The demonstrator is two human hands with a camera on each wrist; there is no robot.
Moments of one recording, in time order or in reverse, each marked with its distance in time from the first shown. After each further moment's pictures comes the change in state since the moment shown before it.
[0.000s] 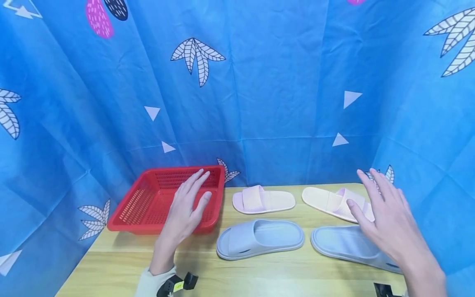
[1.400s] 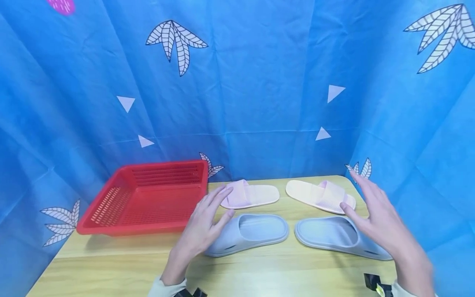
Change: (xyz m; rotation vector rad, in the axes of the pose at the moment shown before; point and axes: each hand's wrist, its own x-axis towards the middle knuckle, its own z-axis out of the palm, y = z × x) left_hand -0.013 0.036 0.070 -0.154 -0.191 0.078; right_hand -0.015 0.031 -0.006 0.131 -0.150 0.127
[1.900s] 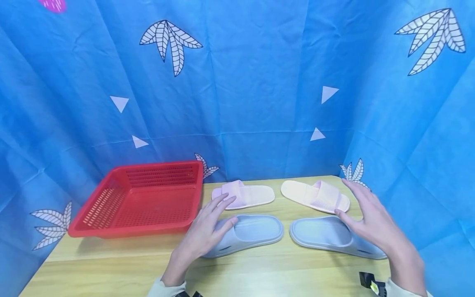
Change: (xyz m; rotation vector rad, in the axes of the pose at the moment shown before) left_hand -0.003 -0.004 0.018 -0.018 -0.099 -0.008; right_hand -0.004 0.015 0.003 -0.011 -0.088 0.023
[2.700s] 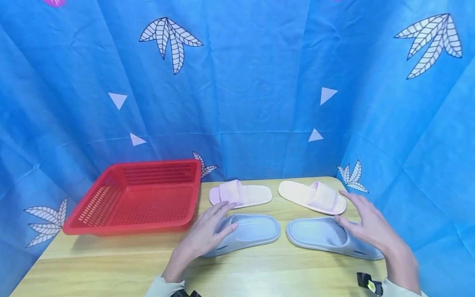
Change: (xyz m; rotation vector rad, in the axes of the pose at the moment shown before) left_hand 0.000 -0.019 0.020 -0.020 -0.116 -0.008; right_hand -0.004 0.024 0.008 -0.029 -0.112 0.070
